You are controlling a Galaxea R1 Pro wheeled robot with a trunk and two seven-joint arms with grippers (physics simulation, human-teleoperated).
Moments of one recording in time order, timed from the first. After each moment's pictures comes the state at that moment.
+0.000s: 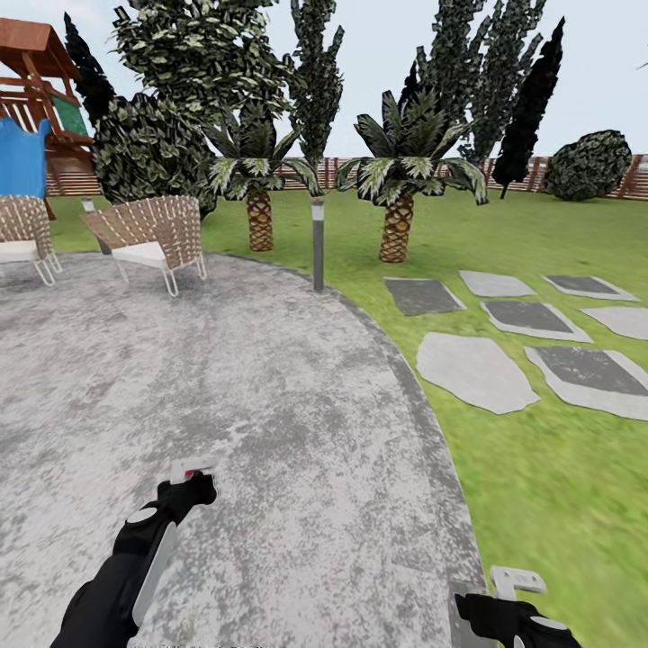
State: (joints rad) left arm -0.35 0.02 0.09 -1.19 0.07 0.42 0.02; right arm -0.01 -0.01 -0.16 -1.38 0.01 0.71 0.00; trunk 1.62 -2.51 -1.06
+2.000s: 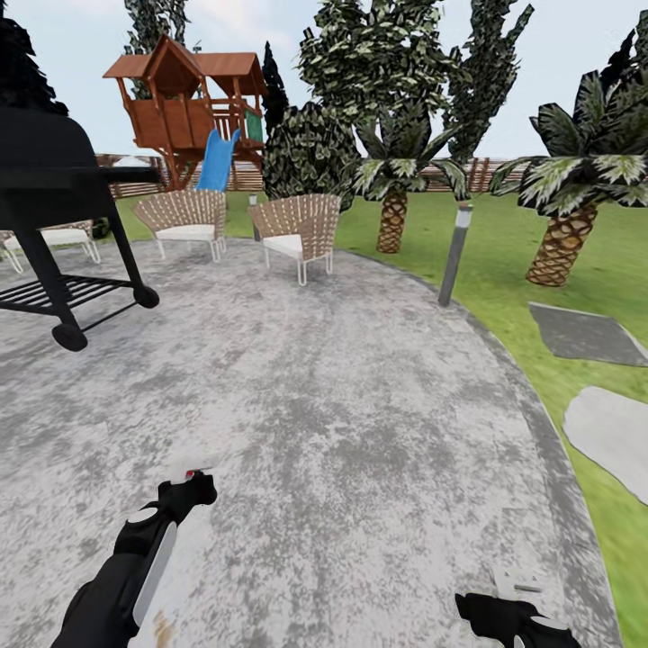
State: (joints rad) left arm -0.35 0.02 0.08 -1.19 0.08 0.42 0.02; right arm -0.01 -0.01 -0.16 -1.38 0.01 0.71 0.00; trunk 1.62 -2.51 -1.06
